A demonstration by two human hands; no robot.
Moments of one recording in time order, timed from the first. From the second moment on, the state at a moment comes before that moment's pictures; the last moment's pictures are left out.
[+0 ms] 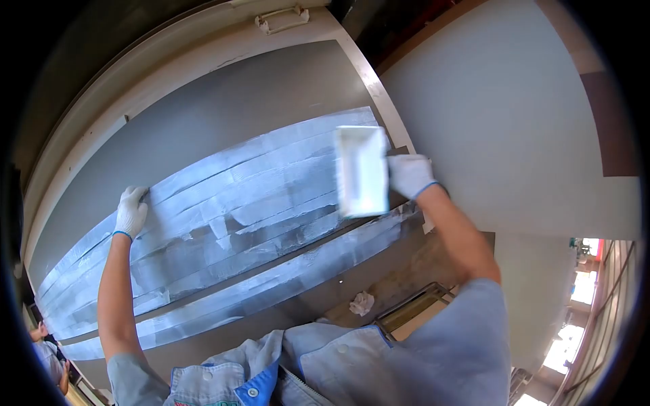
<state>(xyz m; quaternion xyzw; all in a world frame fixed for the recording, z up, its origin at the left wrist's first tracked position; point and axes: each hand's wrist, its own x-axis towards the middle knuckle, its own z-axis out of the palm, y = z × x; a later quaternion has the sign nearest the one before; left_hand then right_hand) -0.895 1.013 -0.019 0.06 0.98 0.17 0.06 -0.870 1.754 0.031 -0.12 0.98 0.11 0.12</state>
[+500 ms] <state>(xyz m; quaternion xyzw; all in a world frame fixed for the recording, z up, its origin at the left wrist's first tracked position) -0.893 0.984 -0.023 0.06 0.98 0.20 0.06 -0.812 1.369 0.018 -0.34 0.94 -0.07 0.07</state>
